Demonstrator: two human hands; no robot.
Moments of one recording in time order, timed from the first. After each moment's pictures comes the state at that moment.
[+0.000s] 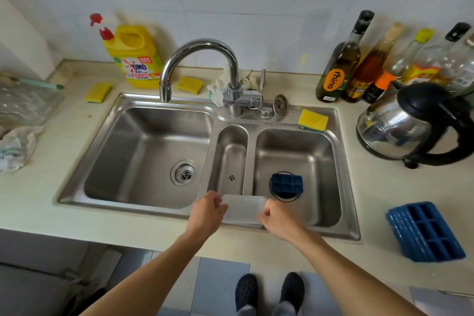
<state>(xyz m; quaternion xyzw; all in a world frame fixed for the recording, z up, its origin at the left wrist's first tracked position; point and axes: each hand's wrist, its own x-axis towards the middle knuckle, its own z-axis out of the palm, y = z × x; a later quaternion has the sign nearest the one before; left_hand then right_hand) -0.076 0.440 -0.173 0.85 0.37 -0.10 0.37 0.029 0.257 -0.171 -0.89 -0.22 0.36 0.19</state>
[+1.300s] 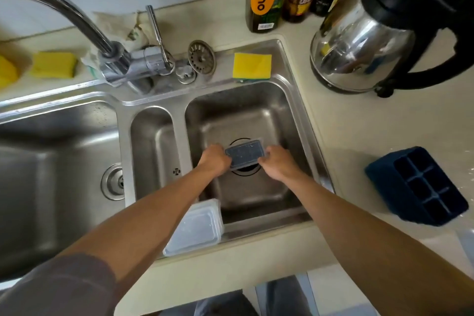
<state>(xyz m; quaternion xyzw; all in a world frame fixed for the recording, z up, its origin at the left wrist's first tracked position) 0.144 0.377 -0.267 0.86 0.25 -0.32 0.31 0.166 0.200 -0.281 -0.88 0.04 0.36 0.30</state>
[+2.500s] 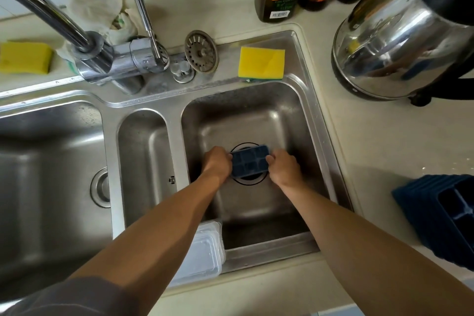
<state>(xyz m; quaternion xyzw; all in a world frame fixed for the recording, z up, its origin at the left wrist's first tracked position) 0.165 0.381 -0.330 0.80 0.35 -0.31 0.38 0.179 0.208 -0.331 -0.88 0.13 0.33 0.31</state>
